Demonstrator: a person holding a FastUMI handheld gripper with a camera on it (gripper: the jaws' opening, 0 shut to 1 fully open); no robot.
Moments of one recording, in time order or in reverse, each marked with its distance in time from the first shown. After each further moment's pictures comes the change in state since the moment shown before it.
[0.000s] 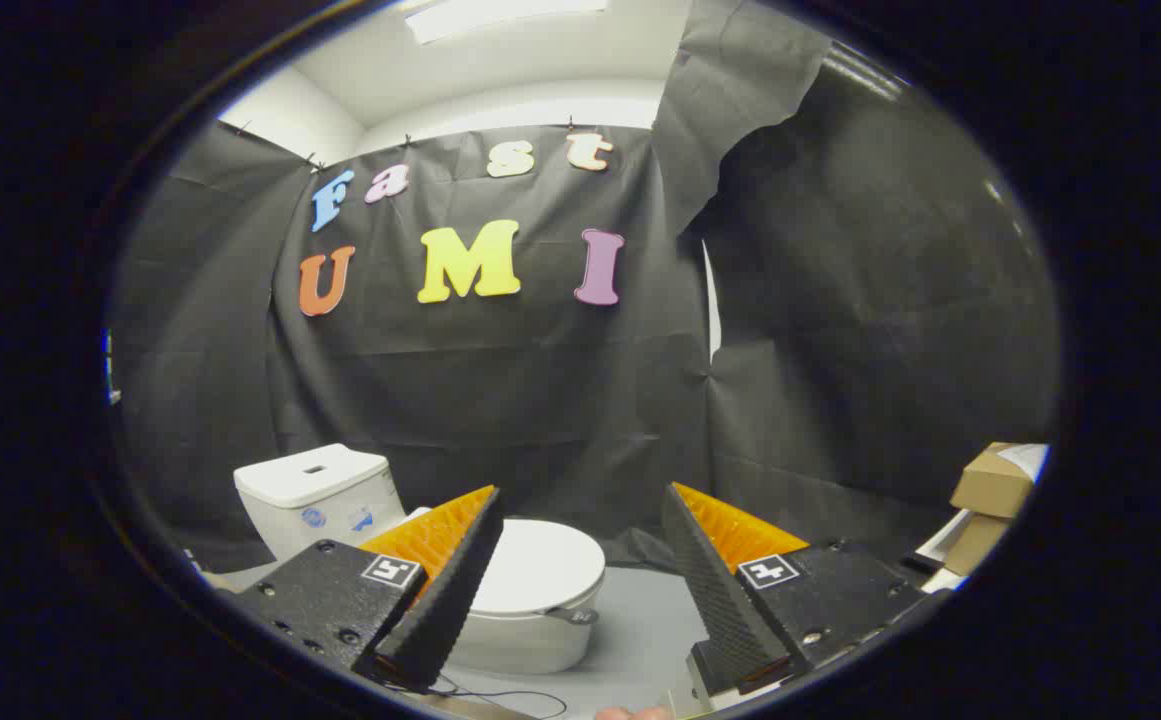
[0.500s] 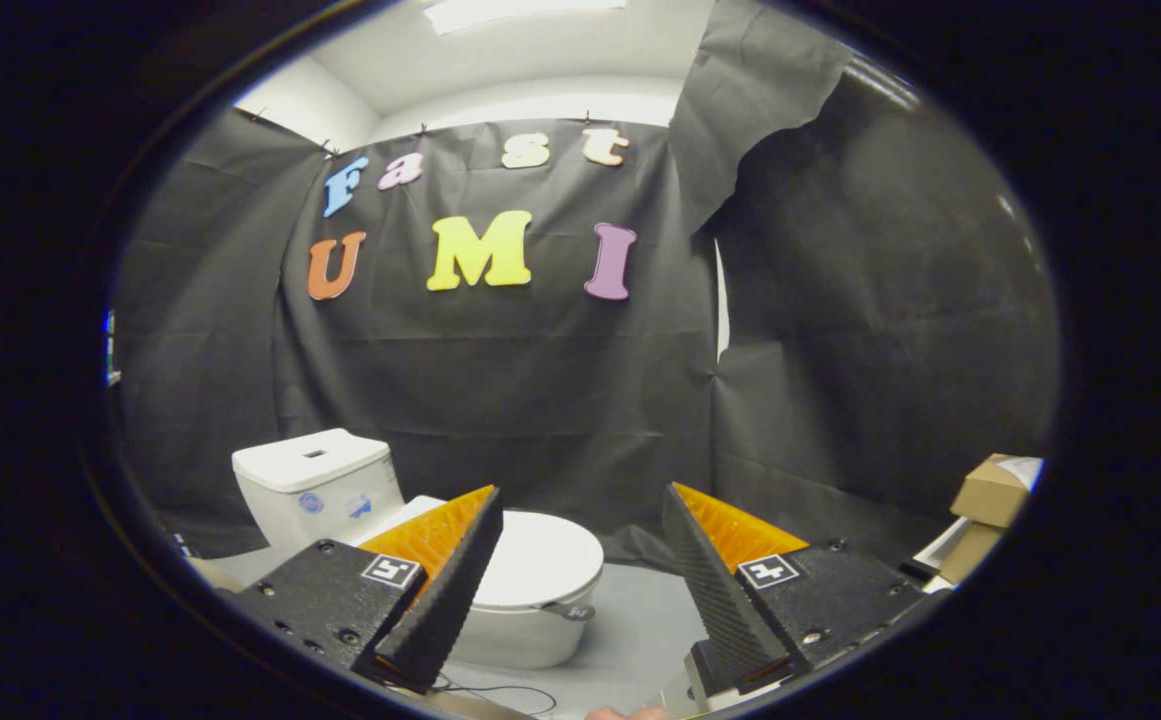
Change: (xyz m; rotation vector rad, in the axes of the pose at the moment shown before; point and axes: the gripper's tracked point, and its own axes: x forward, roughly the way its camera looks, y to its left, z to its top) arm 0.002 0.007 -0.008 -0.055 0.023 0.017
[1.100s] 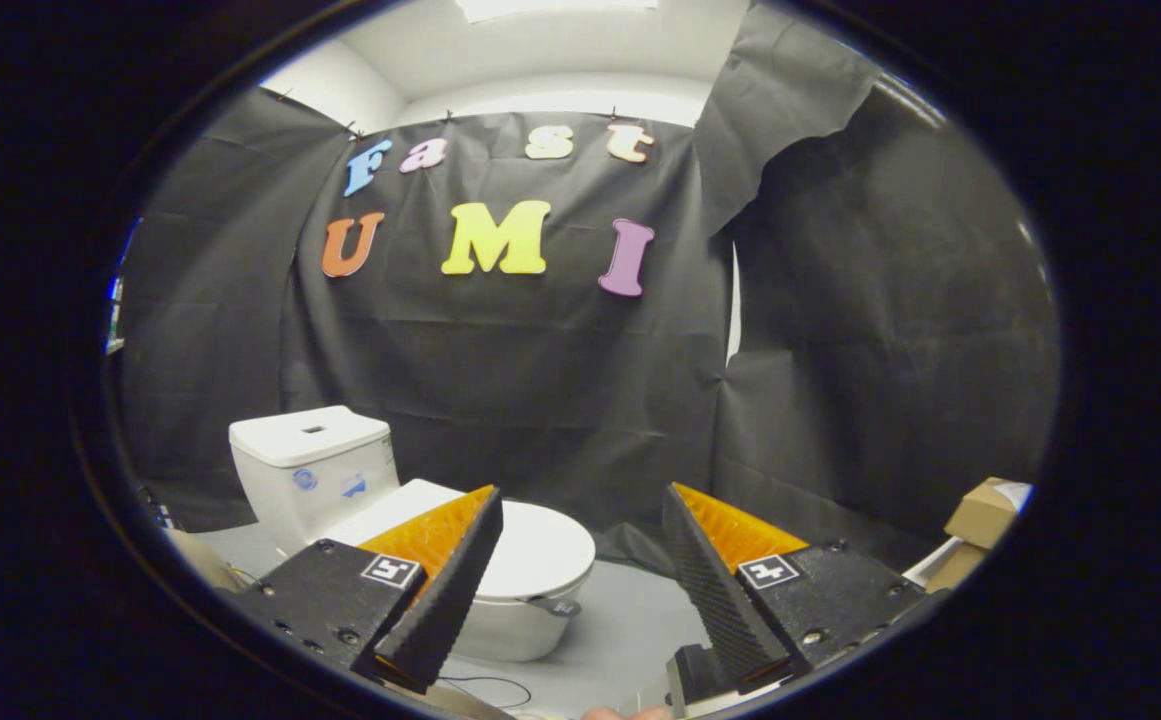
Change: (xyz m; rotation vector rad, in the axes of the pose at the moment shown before) arm 0.005 -0.005 -0.009 -0.055 0.026 0.015
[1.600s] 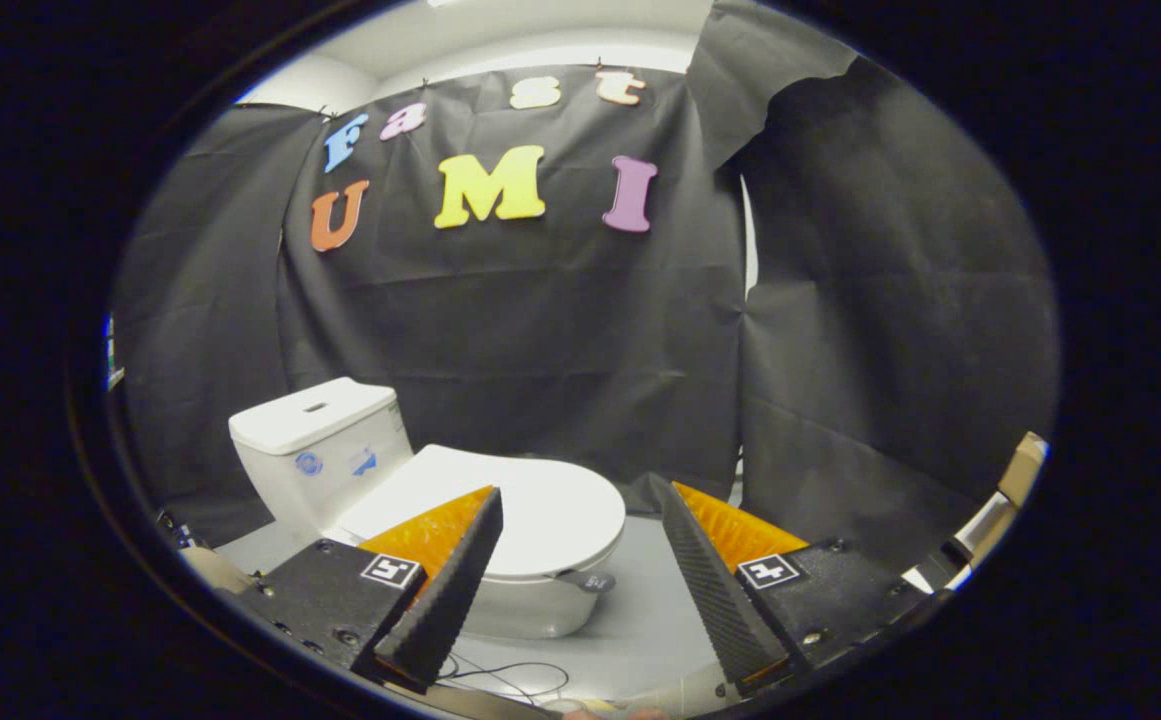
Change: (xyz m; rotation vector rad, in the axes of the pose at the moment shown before) arm 0.051 0.026 -0.048 0.073 0.207 0.050
